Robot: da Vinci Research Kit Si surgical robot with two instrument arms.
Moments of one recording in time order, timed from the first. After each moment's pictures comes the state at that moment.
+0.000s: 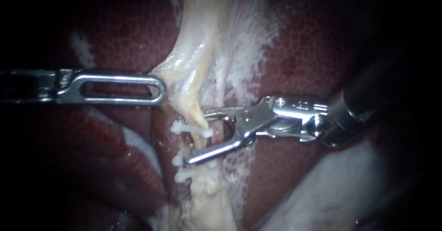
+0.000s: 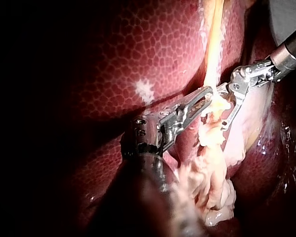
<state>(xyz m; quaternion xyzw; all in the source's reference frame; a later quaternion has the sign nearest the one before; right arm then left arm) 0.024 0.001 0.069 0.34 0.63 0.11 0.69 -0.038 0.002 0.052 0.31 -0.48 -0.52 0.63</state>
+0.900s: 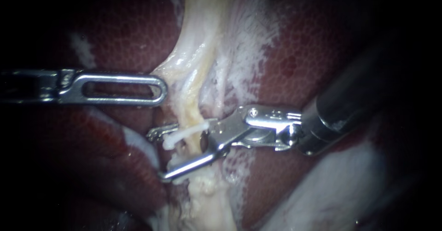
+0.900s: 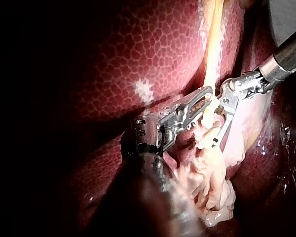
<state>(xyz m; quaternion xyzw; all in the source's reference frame) 0.029 -0.001 0.069 0.35 0.64 0.07 0.68 -0.038 0.002 0.052 0.31 -0.48 -0.52 0.63</state>
